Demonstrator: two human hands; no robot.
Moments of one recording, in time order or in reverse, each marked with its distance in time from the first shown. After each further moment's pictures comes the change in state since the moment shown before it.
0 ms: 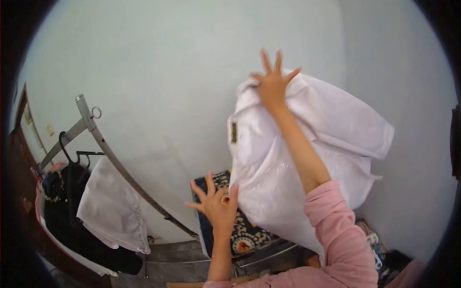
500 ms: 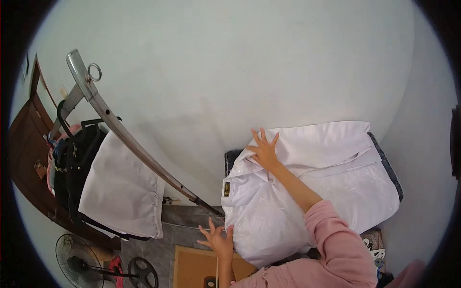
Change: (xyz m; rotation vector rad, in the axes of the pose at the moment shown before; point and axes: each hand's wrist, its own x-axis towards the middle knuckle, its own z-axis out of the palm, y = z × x) left_hand -0.127 -0.183 -0.011 0.316 -0.174 -0.682; right_hand -0.301 -0.162 0.127 0.624 -0.814 -0.090
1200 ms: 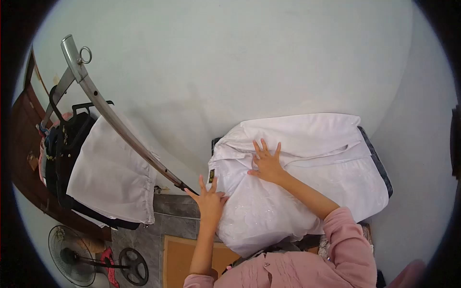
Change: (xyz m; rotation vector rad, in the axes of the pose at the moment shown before) left_hand 0.057 0.059 -0.002 0.367 -0.064 0.634; right_hand -0.078 -0.026 -0.069 -0.153 -0.467 0.071
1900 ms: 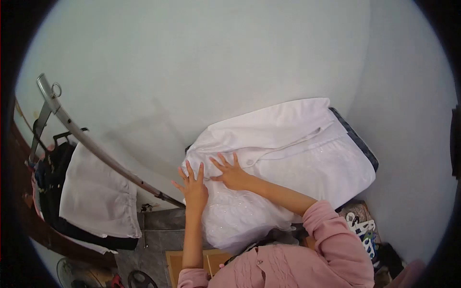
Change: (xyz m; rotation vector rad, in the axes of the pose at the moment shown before) left_hand 0.043 0.014 0.029 0.092 0.066 0.046; right_hand -0.021 -0.026 0.024 0.100 0.064 -0.229
